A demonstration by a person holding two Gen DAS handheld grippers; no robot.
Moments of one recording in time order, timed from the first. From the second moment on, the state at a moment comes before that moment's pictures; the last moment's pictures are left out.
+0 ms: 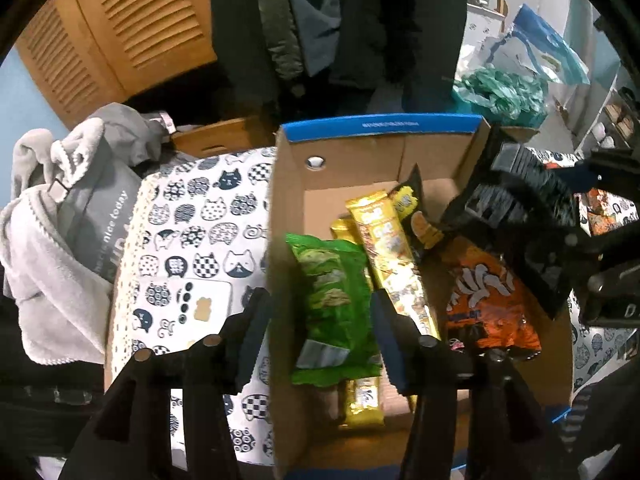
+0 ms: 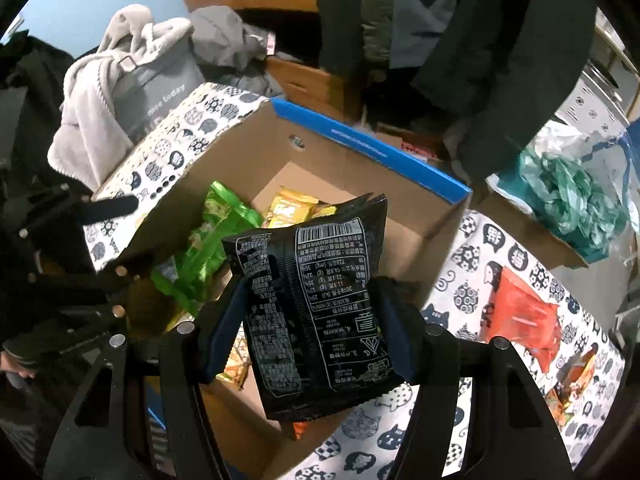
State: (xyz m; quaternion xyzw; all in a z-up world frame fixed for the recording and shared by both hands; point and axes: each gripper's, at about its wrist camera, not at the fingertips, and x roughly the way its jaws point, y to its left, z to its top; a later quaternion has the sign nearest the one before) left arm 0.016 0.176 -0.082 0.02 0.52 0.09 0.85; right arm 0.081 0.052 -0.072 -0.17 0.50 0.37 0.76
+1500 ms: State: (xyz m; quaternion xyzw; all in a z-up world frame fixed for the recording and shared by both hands) left arm 0.054 -0.037 -0.074 0.11 0.52 -0.09 0.84; right arm 0.089 -0.239 -0.121 -0.07 0.59 0.10 0.80
